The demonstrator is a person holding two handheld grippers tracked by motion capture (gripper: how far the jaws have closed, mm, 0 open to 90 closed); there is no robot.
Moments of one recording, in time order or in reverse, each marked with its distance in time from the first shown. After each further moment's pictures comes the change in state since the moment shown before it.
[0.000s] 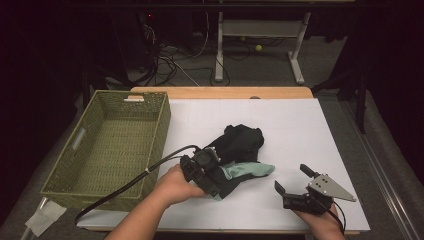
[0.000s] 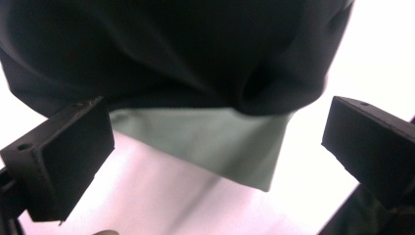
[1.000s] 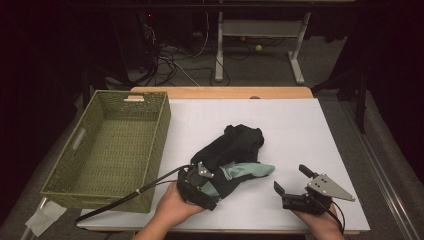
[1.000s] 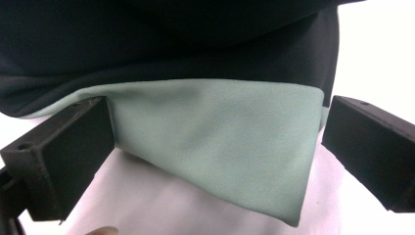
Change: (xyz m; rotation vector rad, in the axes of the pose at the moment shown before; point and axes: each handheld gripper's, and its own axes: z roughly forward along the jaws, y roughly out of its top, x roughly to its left) left arm -0.009 -0.046 0.039 -0.345 0.068 0.010; right arm 0.000 -0.002 0.002 0.005 0.009 0.007
